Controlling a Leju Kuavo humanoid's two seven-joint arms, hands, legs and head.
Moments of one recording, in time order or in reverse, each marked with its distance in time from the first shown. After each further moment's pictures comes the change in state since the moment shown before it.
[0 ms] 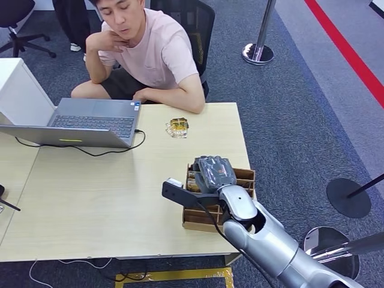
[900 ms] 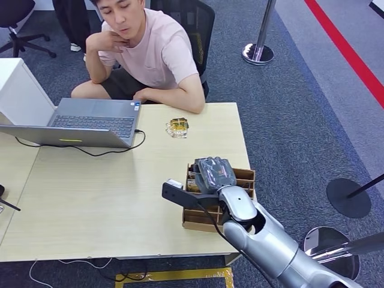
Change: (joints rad) left arm 0.000 0.002 0.016 0.000 0.021 -0.013 -0.080; right arm 0.004 0.001 0.000 0.000 0.009 0.011 0.001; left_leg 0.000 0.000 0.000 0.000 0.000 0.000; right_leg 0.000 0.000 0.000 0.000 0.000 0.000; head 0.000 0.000
